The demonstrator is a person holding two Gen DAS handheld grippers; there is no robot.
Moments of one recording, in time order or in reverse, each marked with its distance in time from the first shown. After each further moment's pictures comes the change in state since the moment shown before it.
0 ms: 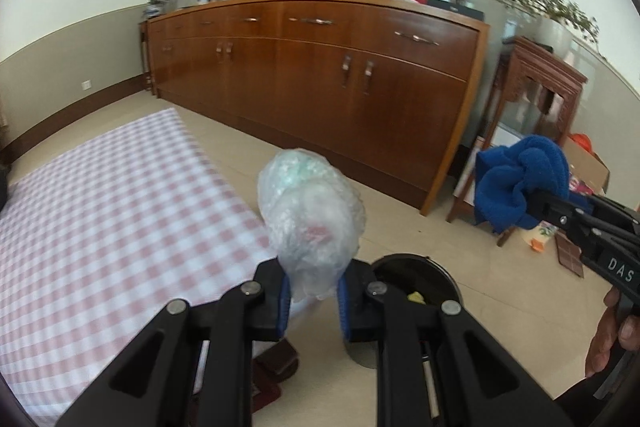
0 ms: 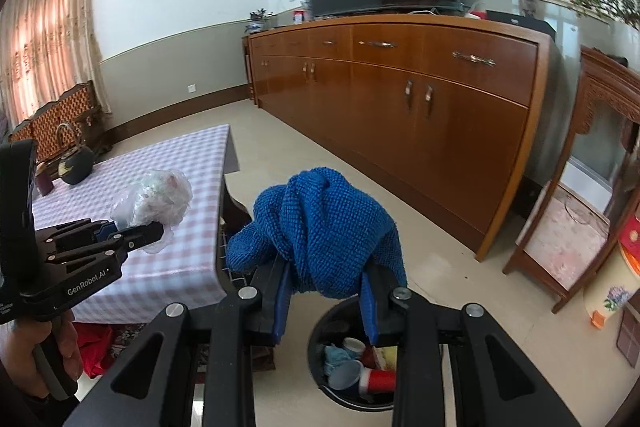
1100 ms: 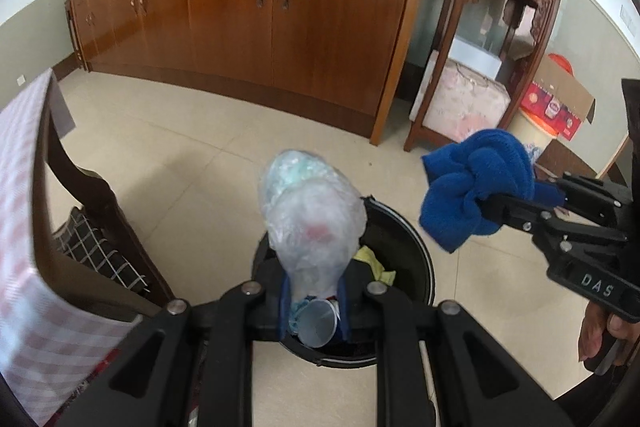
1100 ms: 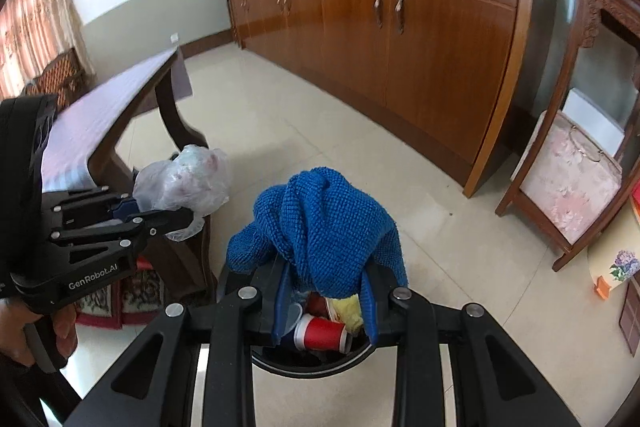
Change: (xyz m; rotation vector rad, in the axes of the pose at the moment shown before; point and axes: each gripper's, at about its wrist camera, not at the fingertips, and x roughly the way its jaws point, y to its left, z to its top) left arm 0.132 -0.109 -0.047 0.116 0.236 -0.139; right arm 0.090 -0.121 -0.093 0.000 0.223 0.014
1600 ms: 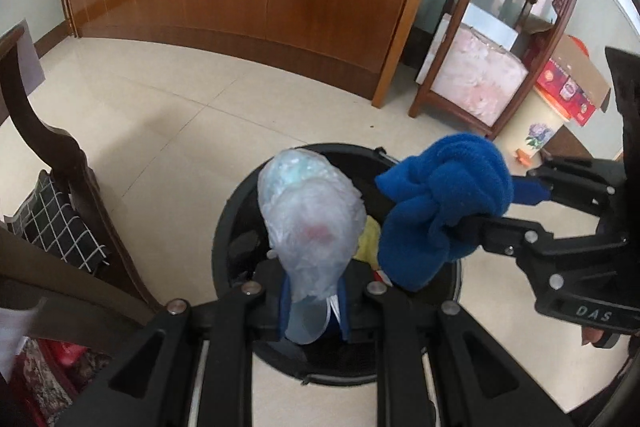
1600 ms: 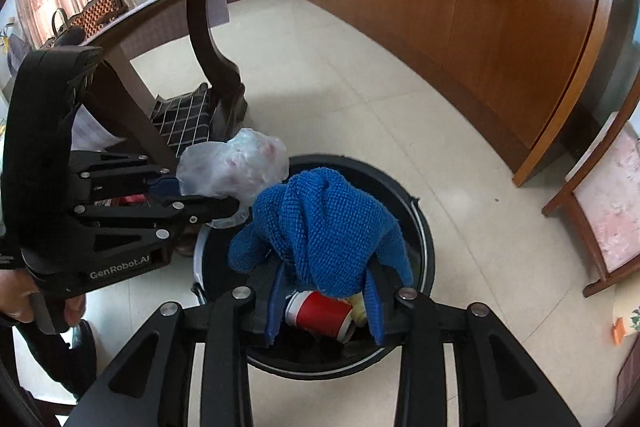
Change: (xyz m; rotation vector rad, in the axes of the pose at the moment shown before) left arm 0.076 -0.005 -0.030 -0.049 0.102 -0.024; right arm 0.085 -0.012 -0.028 -0.164 0.162 0.148
